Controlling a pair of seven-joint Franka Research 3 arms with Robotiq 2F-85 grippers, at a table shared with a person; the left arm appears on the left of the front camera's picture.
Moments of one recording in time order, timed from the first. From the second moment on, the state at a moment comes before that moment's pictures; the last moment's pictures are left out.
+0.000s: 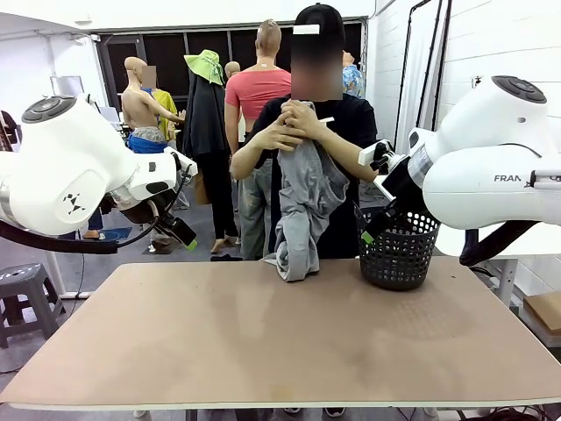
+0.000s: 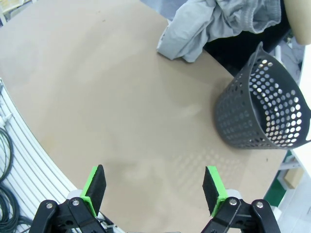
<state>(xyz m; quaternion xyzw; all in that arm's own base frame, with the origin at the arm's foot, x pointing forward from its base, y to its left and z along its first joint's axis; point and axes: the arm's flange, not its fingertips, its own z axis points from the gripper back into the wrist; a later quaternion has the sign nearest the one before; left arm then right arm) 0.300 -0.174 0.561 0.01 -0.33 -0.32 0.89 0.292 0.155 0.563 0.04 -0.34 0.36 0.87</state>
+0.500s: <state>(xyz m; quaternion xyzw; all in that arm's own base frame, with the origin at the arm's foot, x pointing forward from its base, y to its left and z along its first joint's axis) 0.300 -0.174 0.561 0.01 -0.33 -0.32 0.89 0.292 0.155 0.563 0.04 -0.34 0.36 0.87</state>
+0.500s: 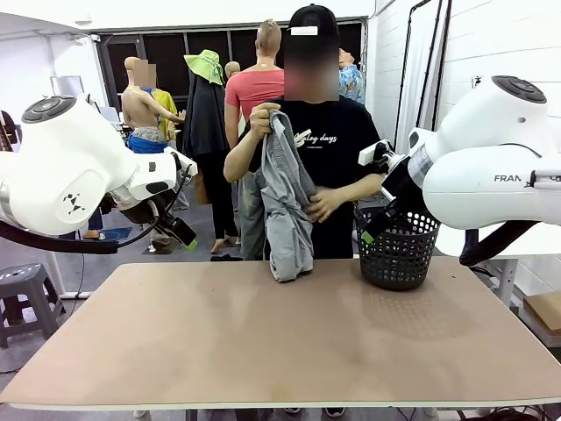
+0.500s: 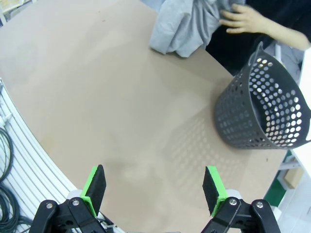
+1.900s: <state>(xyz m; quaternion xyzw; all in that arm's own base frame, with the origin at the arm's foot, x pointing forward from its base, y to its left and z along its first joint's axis) 0.300 -0.174 0.561 0.01 -0.33 -0.32 0.89 0.292 0.155 0.563 0.04 -0.34 0.36 0.87</state>
